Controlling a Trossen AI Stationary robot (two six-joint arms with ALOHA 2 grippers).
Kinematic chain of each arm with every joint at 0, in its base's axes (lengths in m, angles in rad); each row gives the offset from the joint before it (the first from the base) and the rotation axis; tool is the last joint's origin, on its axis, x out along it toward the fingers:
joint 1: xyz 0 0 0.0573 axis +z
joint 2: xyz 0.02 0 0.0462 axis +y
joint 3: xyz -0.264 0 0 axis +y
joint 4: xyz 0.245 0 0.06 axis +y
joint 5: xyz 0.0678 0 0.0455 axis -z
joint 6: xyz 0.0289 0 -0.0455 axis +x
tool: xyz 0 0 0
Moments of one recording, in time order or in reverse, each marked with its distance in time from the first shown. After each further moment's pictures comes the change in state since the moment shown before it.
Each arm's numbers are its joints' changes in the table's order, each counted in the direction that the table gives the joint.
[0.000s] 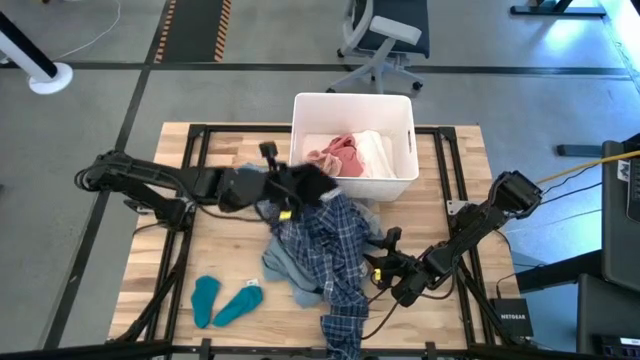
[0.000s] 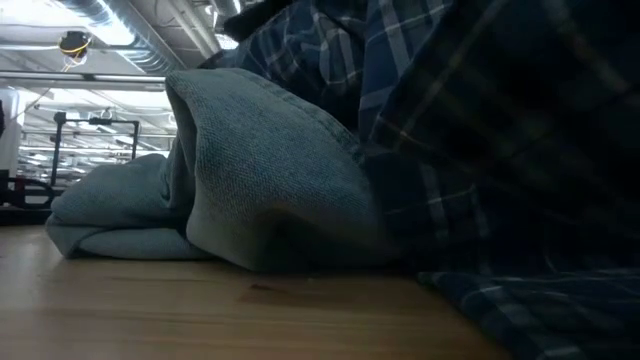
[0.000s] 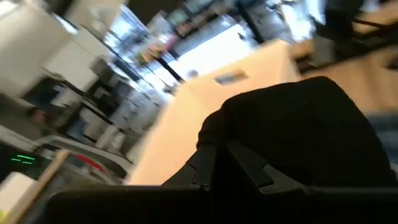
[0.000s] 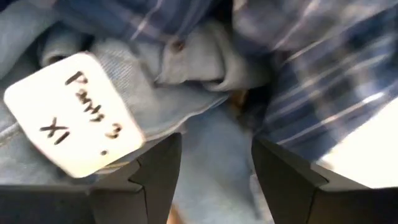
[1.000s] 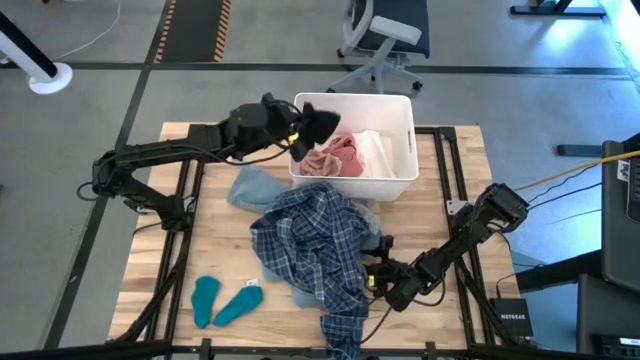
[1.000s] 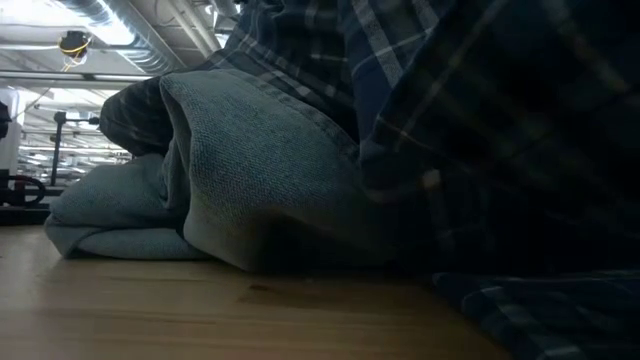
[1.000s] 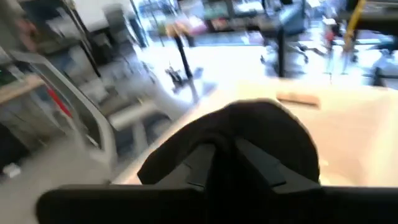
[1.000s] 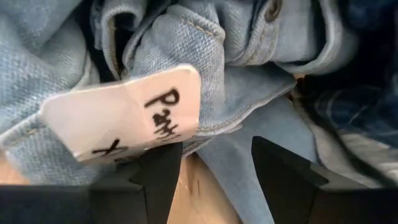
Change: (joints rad) left arm 0.452 0.040 0.000 -0.113 0.411 -0.332; right arm -0.001 0.158 -0.008 -0.165 -0.064 -0.008
